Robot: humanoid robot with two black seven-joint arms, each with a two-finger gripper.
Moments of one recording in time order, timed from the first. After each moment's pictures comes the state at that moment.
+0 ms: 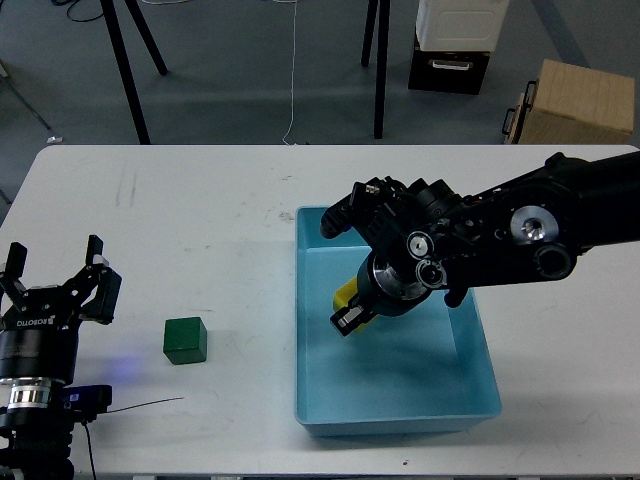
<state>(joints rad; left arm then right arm) 0.28 0.14 -1.37 -1.62 -0.41 -0.49 -0.13 1.63 -0.08 -0.54 1.39 -0.73 0.49 -0.43</state>
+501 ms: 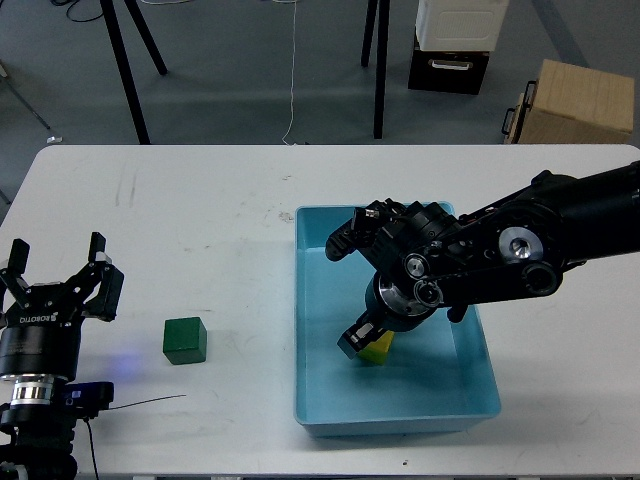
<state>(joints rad) 0.27 0.13 -1.35 -1.61 -0.41 -0.49 -0.13 1.65 -0.13 -0.53 1.37 -0.72 0.49 -0.43</state>
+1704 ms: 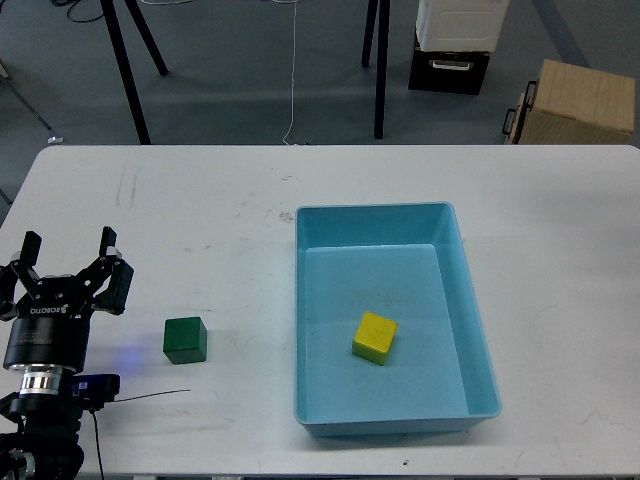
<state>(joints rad) 0.22 0.14 -1.35 -1.57 -0.41 -0.49 -0.13 0.65 -0.77 1.15 0.87 0.61 0.49 -0.29</state>
